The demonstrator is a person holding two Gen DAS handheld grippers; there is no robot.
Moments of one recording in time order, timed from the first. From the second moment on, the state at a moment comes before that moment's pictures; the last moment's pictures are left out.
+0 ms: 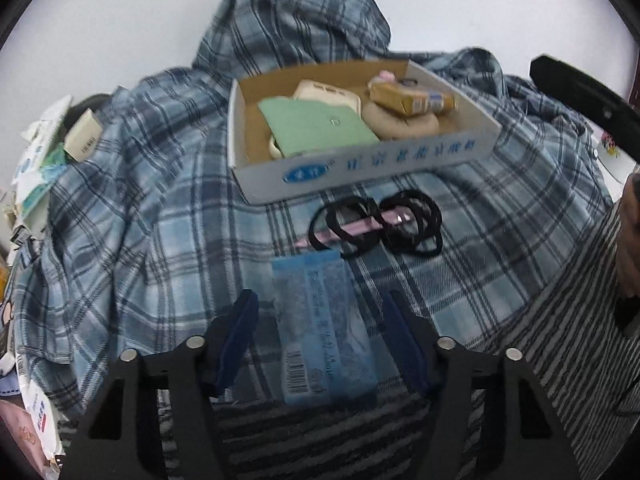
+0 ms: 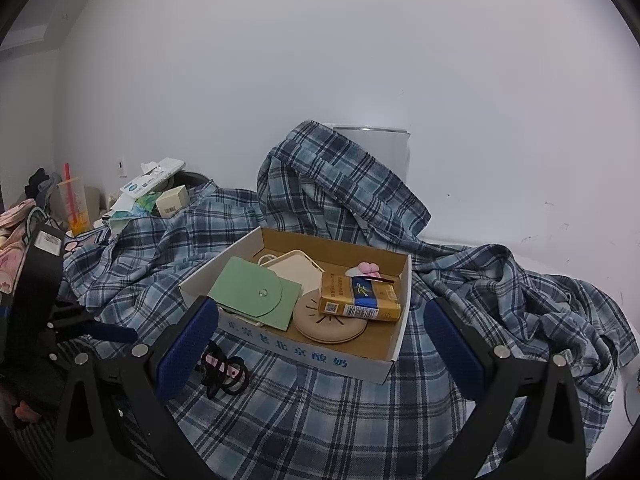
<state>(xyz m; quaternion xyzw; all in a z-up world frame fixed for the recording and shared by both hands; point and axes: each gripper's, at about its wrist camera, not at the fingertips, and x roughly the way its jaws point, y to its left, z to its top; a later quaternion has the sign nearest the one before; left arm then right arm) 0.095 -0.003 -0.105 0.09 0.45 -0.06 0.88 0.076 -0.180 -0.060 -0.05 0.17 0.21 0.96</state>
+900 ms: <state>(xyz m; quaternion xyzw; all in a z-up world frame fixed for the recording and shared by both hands) 0.037 0.025 -0.048 0.03 0.25 -0.06 0.97 0.084 -0.130 -0.067 -0.09 0.26 0.27 0.92</state>
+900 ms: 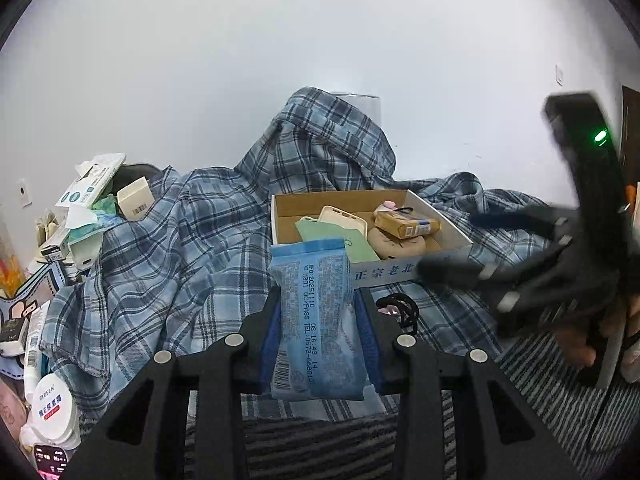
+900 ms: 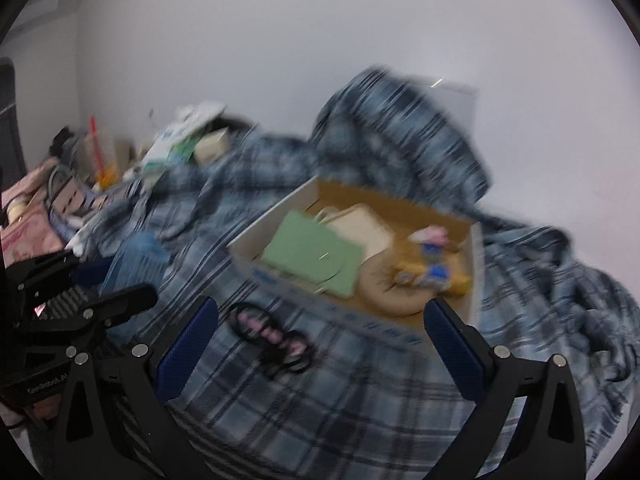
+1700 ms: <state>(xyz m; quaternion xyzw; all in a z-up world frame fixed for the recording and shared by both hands) 0.034 0.031 -0.049 0.01 0.25 -0.06 0.97 0.119 -0.085 -0.131 -0.13 0.39 0.31 0.86</state>
